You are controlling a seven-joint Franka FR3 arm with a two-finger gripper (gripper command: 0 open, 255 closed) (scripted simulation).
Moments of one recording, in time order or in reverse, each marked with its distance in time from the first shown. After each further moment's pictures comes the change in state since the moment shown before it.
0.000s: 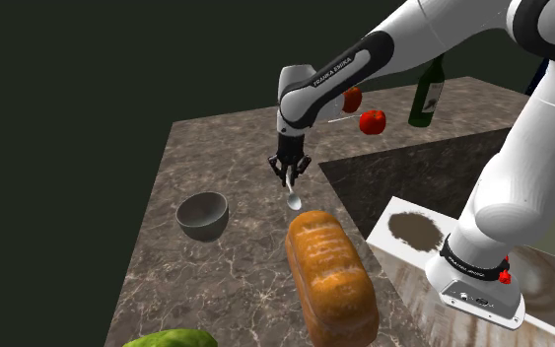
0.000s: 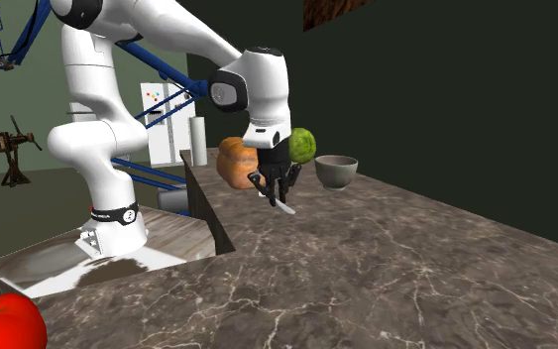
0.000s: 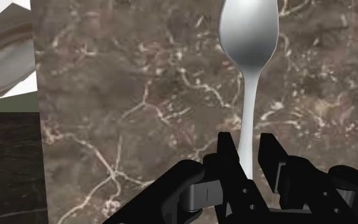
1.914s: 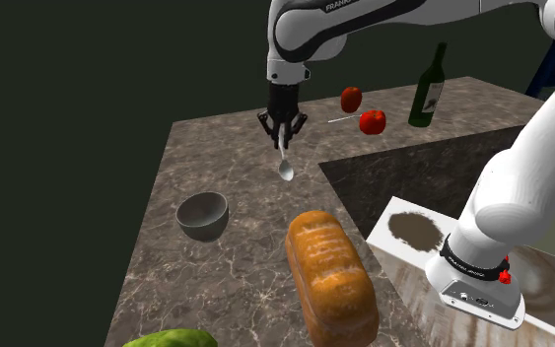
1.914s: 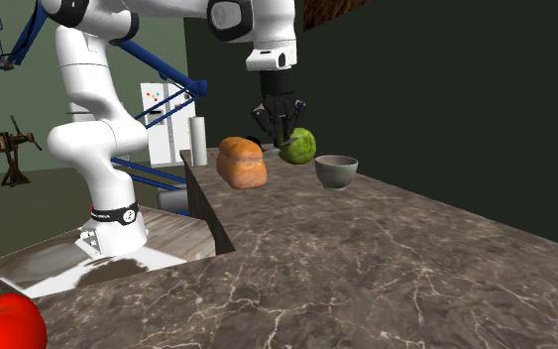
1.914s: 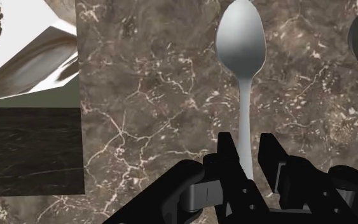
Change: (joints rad) arm 0.000 -0.119 0.002 0.253 -0.034 -0.360 0.099
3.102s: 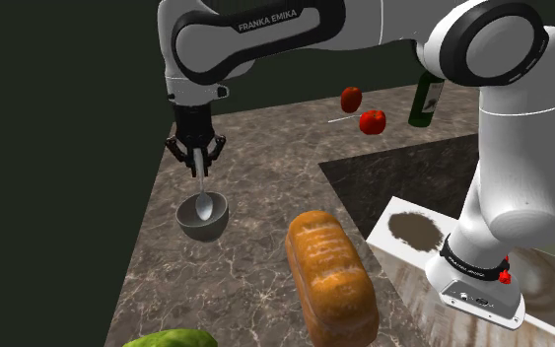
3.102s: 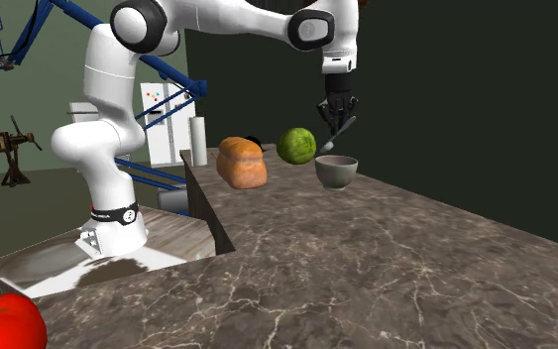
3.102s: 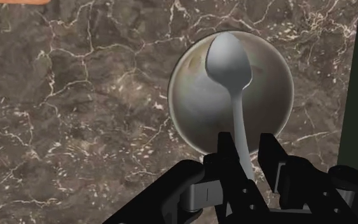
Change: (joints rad) arm 0.214 0.467 0.166 0.586 -0.144 -0.055 0.417
